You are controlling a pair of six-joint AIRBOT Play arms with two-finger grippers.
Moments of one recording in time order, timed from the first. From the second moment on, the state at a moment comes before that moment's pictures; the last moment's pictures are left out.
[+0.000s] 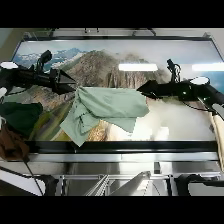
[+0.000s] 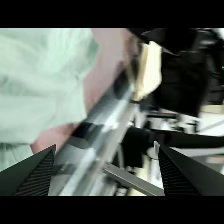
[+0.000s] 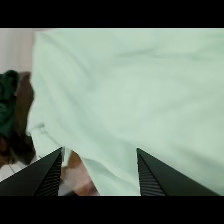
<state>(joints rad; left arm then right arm) 0.20 -1.82 1.53 0.39 -1.70 -1.09 -0.03 -1.54 1.06 -0.37 1.06 0.95</state>
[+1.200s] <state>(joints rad) -0.13 -1.63 0.92 0.74 -1.33 -1.14 0.23 -1.57 0.71 -0.35 0.94 0.99</state>
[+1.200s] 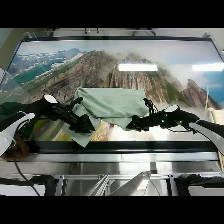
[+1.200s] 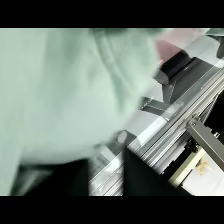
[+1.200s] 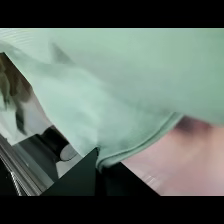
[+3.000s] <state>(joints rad) 0.73 -1.02 1.40 -0.06 -1.61 -0.98 -0.43 -0.89 1.31 -0.35 1.18 0.95</state>
